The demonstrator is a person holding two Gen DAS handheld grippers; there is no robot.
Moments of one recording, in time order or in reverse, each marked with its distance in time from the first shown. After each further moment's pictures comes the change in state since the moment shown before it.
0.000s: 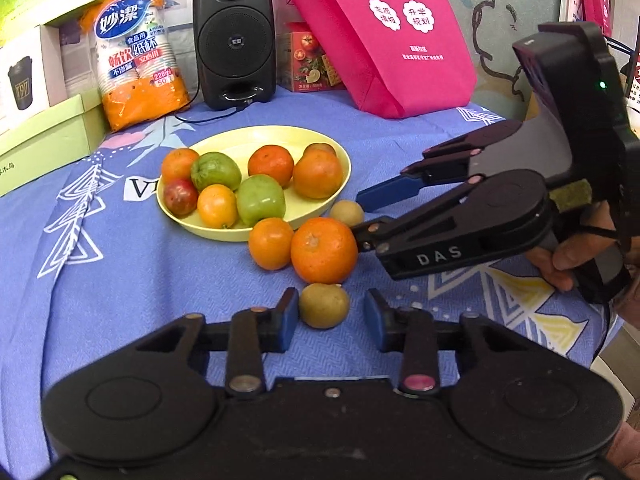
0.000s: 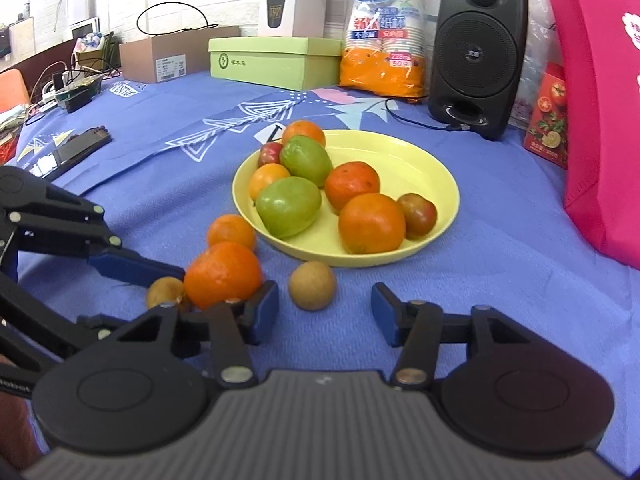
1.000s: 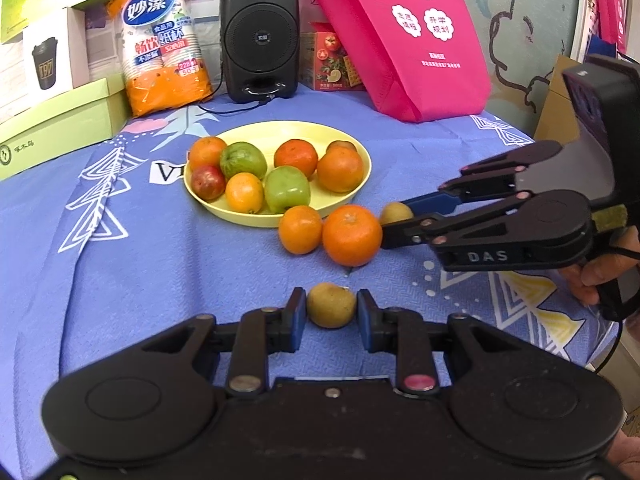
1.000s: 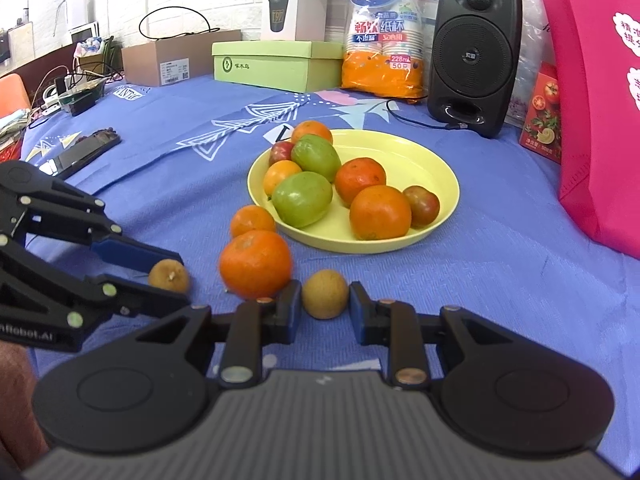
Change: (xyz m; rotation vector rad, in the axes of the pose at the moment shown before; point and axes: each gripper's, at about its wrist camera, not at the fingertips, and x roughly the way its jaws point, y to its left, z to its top) left arm -0.016 0.010 -0.006 -0.068 -0.002 0.027; right arm -0.018 0.009 -0.010 0.019 -0.011 -0.007
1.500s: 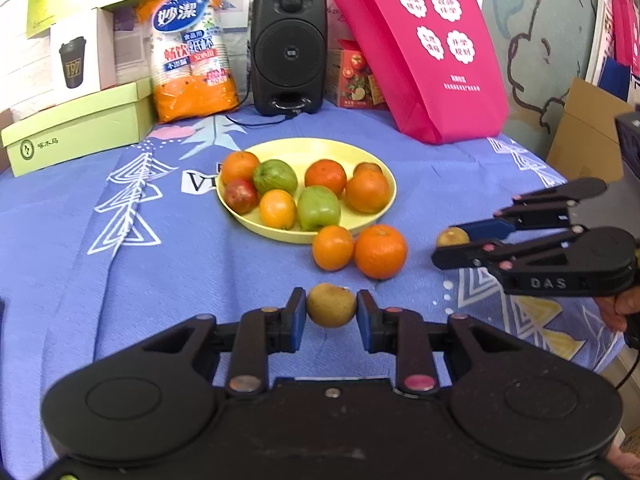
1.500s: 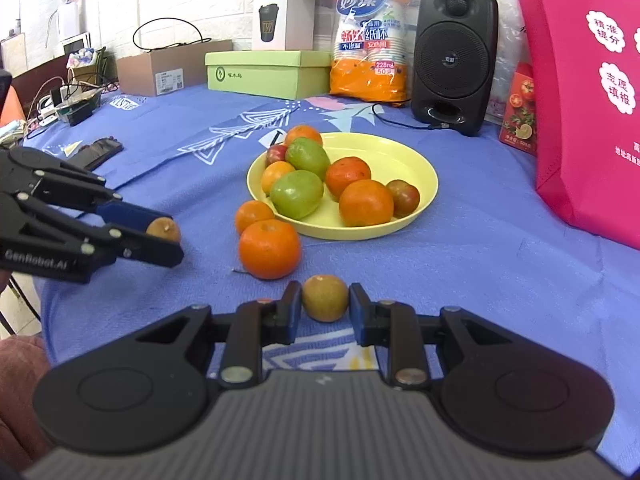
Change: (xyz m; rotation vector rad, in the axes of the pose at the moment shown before) left arm -0.018 0.015 0.008 -0.057 -0.038 0.032; right arm -0.030 -0.001 -0.010 0.031 -0.021 -0.020
